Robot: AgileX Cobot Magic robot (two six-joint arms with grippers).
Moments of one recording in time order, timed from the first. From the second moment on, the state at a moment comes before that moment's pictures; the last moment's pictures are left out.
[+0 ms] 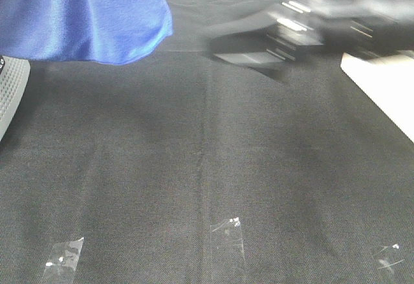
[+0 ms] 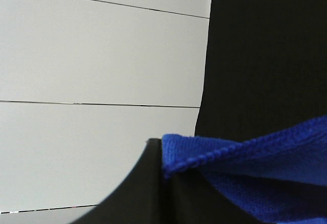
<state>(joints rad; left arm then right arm) -0.53 1.43 -1.66 0.38 0.57 1.02 0.26 1.61 -0.91 1.73 0.97 -1.92</state>
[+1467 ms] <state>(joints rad) -0.53 1.43 -1.66 0.37 0.57 1.02 0.42 1.98 -1.31 1.73 0.95 -1.75</state>
